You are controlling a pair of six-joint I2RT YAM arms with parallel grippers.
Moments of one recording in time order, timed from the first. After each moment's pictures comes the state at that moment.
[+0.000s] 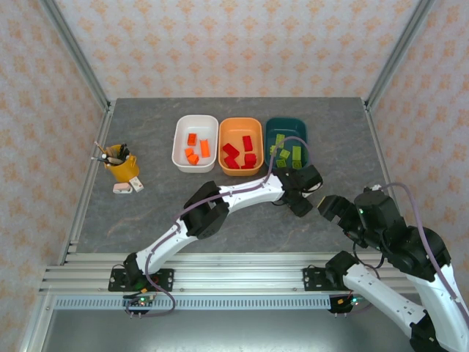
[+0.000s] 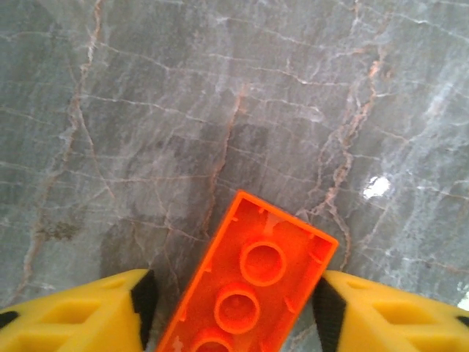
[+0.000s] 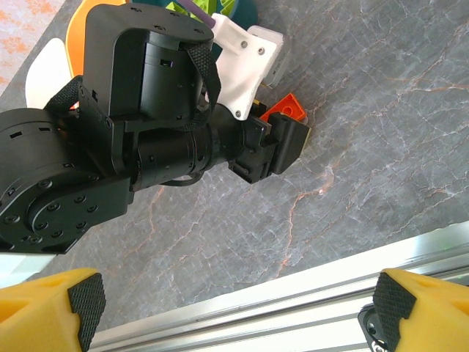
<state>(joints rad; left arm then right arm) -1.02 2.51 2.19 -0.85 -0.01 -0.15 0.59 0.55 1.14 -1.45 0.14 1.10</state>
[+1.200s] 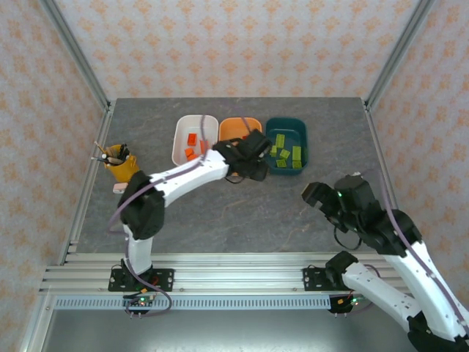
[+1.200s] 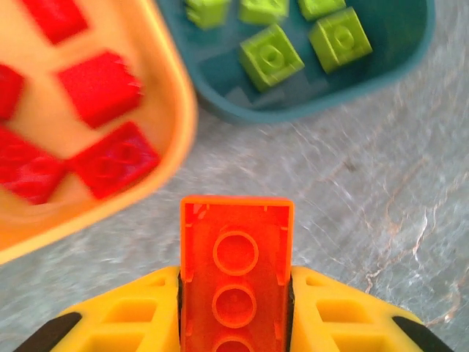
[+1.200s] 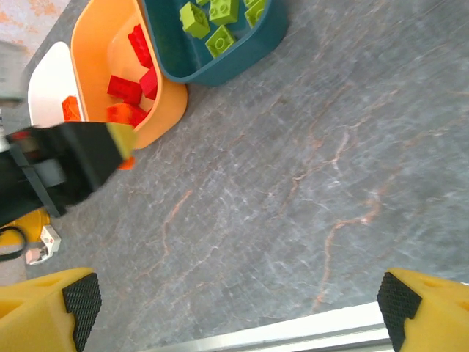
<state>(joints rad) -0.76 1.89 1.64 -0.75 -0.05 -0.47 0.55 0.68 1.01 -1.18 0.09 1.08</state>
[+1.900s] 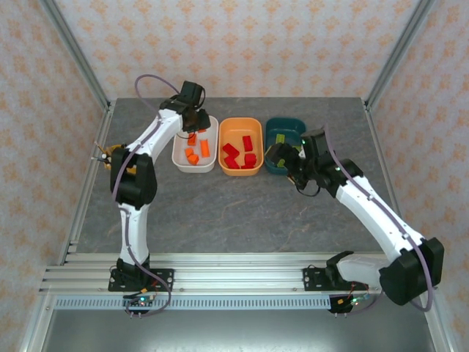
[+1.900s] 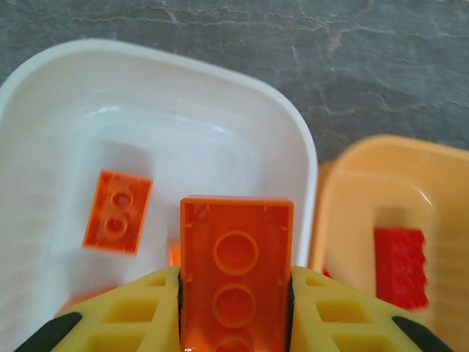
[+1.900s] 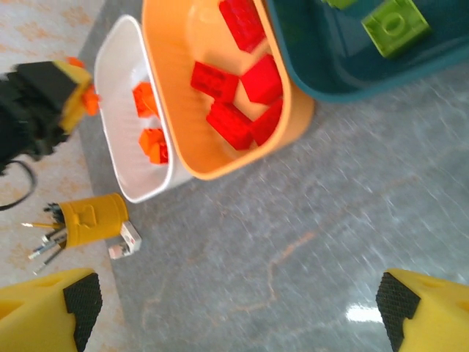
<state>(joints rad) -0.23 2.17 1.97 -0.78 -0.02 -0.53 0.42 1.21 1.07 -0.62 -0.25 1.03</state>
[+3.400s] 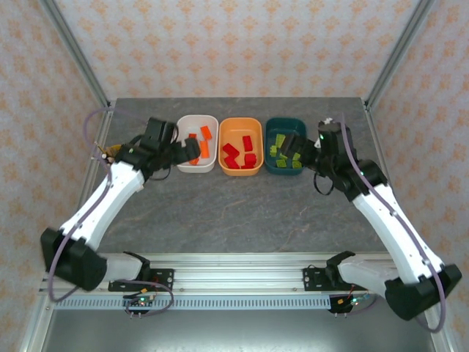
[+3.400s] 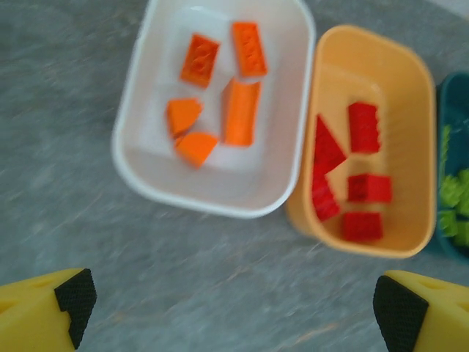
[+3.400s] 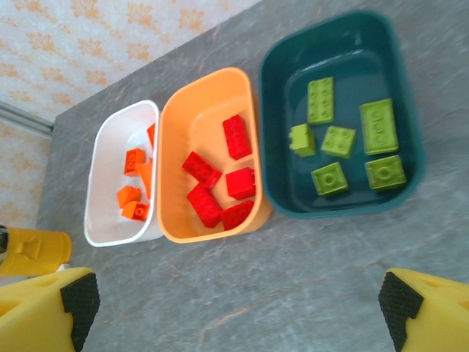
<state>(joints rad) -0.30 1.27 1.19 -0.80 -0.09 -0.61 0.40 1.05 1.19 -0.78 0.04 0.67</state>
